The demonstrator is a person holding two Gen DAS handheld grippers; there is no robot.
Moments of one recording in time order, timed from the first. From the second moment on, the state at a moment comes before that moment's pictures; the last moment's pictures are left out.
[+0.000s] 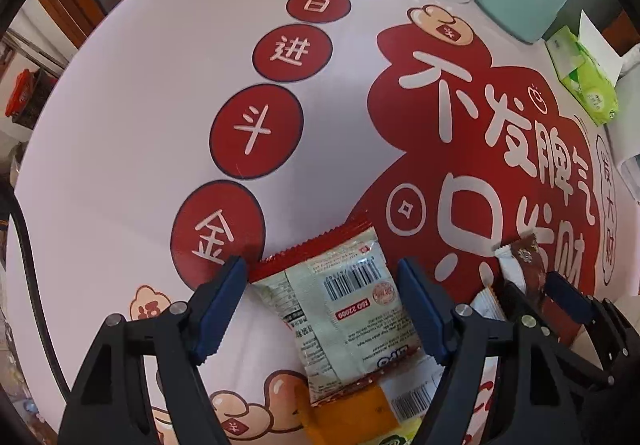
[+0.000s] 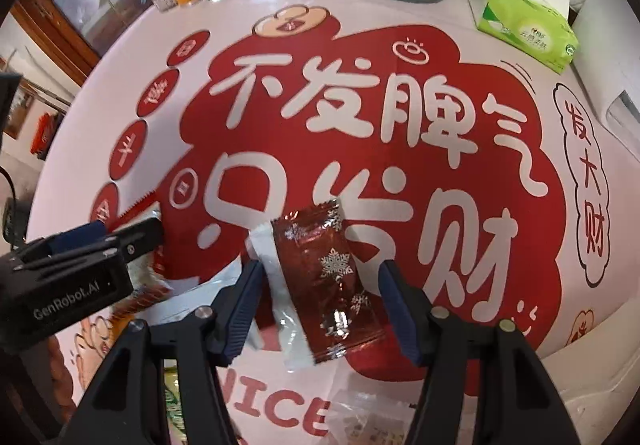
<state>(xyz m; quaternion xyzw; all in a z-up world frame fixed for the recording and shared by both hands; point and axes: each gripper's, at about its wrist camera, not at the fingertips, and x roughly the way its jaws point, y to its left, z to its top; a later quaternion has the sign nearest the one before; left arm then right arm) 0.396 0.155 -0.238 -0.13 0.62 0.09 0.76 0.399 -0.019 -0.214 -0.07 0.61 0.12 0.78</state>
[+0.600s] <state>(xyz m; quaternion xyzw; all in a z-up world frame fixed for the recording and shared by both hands) 0.317 0.154 -0.216 -0.08 0.57 0.09 0.81 0.365 -0.016 -0.204 -0.09 0.61 0.13 0.77</state>
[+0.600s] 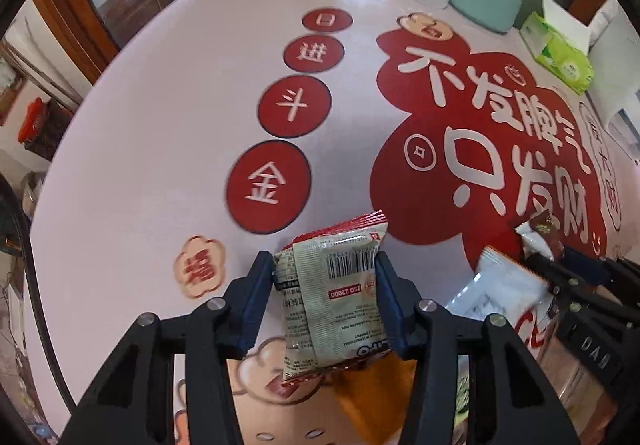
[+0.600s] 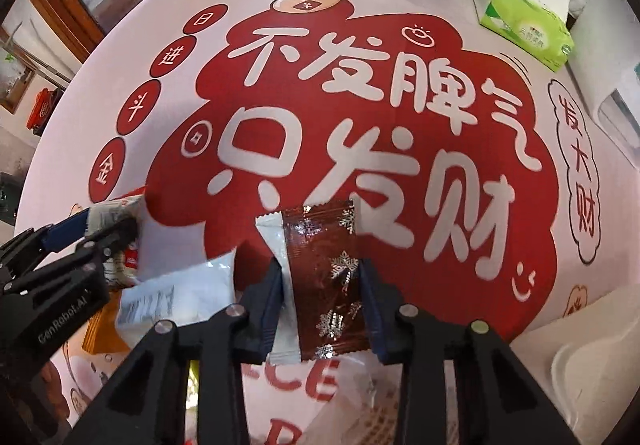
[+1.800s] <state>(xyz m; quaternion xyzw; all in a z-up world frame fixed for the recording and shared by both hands) 0.113 -0.044 -0.030 0.05 0.42 -0.14 0.89 0.115 -0.179 -0.032 0.09 0.46 0.14 0.87</state>
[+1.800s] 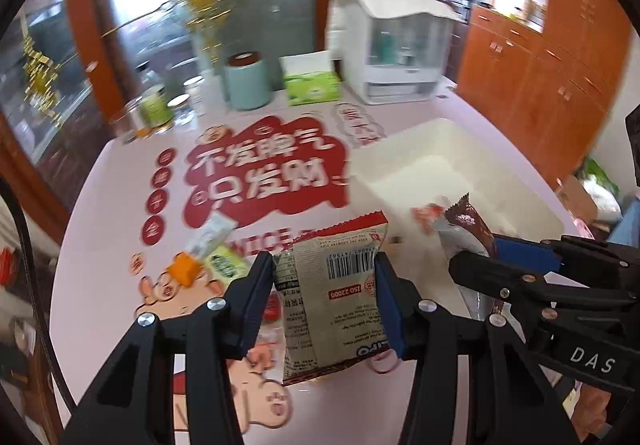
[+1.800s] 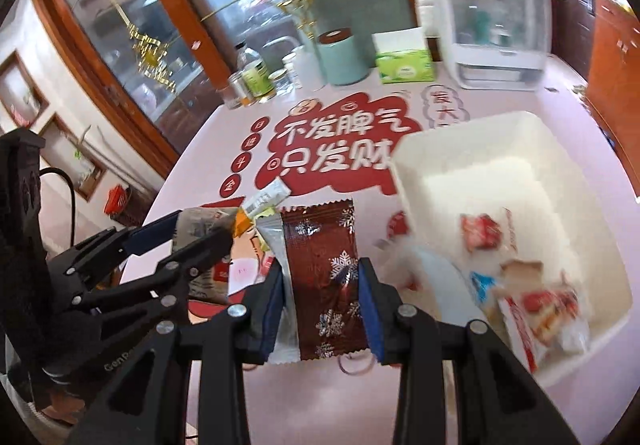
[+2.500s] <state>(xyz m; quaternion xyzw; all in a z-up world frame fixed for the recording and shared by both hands) 0.113 -0.196 -0.009 0.12 0.39 -0.25 0.88 0.063 -0.317 -0.020 0.16 0.42 0.00 0.89</state>
